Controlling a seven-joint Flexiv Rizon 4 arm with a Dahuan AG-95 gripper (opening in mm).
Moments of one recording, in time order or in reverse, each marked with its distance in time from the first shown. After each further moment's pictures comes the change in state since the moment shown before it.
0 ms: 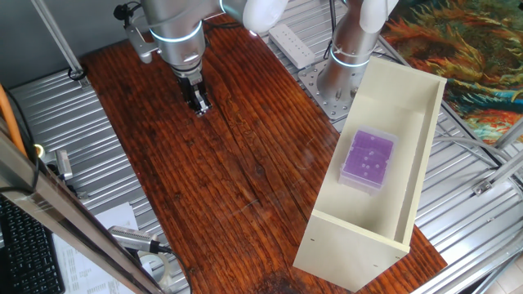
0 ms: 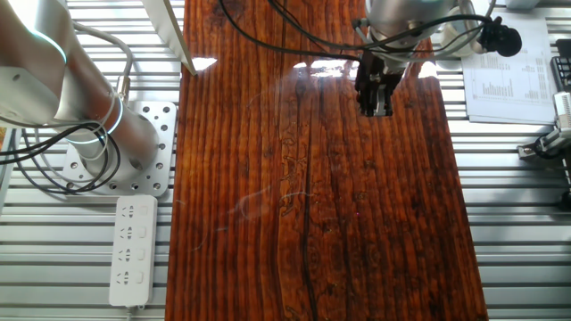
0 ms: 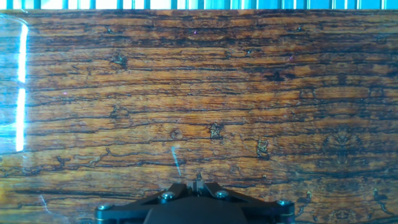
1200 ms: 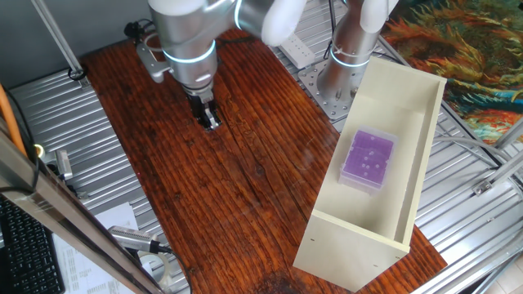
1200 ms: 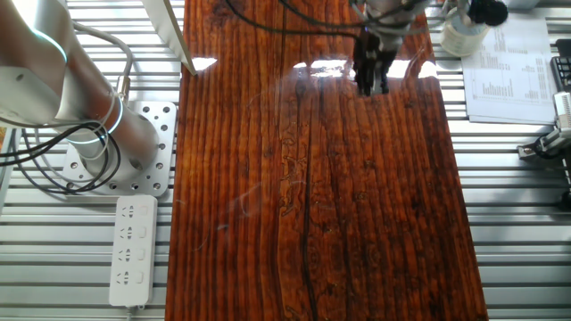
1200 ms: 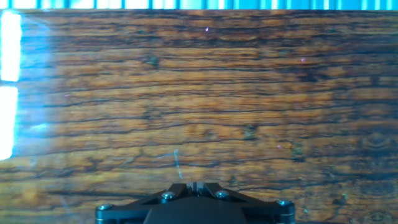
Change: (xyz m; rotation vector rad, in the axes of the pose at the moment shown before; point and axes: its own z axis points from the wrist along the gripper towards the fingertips) arm 0.001 0.061 0.006 0.003 -0.009 -0.009
